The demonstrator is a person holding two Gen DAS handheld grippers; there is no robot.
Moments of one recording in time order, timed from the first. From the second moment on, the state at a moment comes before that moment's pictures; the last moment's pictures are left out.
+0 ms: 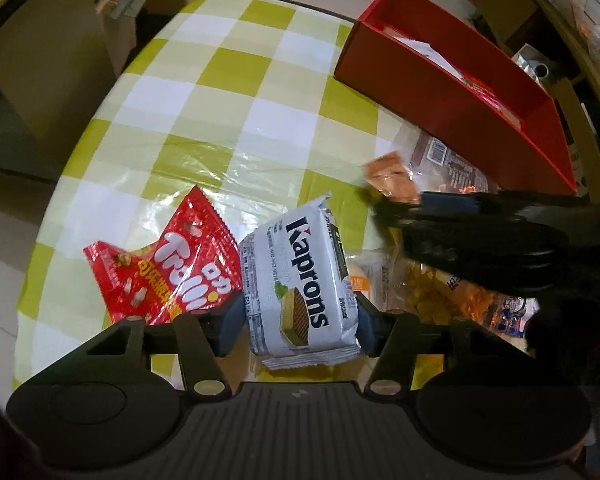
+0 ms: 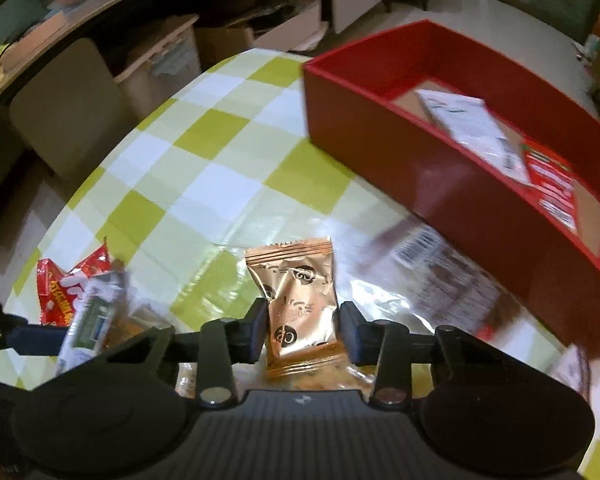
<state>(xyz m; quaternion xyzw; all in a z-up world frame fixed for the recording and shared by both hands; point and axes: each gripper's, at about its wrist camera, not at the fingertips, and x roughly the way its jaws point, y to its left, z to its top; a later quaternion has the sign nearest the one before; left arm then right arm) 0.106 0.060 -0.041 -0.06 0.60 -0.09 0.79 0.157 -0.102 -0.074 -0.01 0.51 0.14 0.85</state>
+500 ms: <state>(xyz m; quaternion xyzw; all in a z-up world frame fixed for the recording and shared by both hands) 0.083 0.041 -0.020 -0.07 0.57 -0.12 0.81 0.100 -0.149 -0.027 0.04 0.49 0.10 0.87</state>
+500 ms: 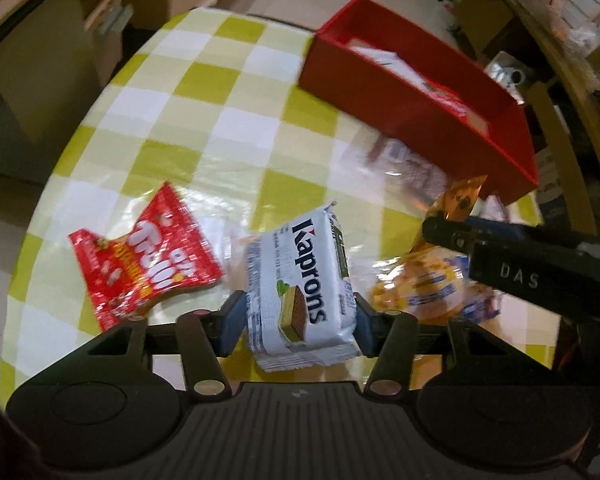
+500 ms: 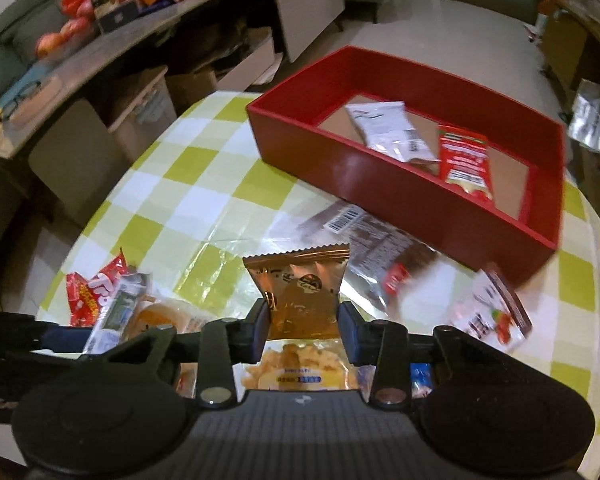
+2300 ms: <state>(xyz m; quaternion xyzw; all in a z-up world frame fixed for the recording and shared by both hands) 0.089 -0.054 -0.063 0.13 0.56 -0.10 0.81 0.044 -0.199 -0.057 0.06 0.57 0.06 0.82</state>
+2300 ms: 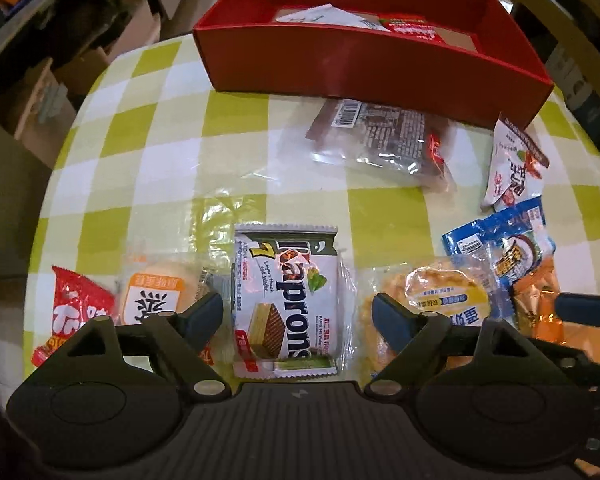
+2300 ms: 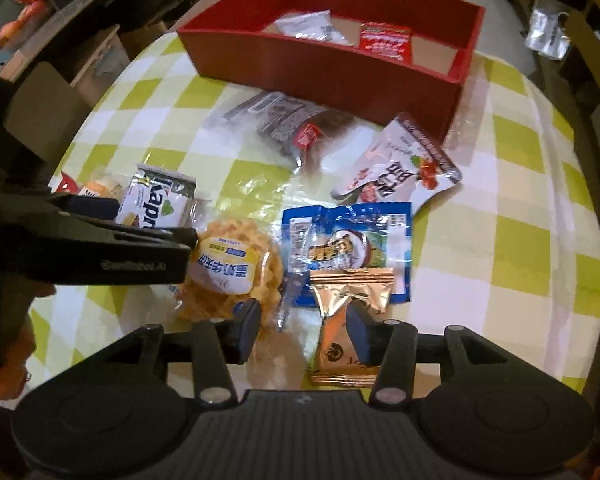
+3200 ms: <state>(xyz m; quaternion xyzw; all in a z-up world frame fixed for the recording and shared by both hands) 0.083 -0.048 -0.078 0.13 0.61 -0.08 0.78 0.040 -0.200 -0.072 0.08 0.59 0.01 0.80</state>
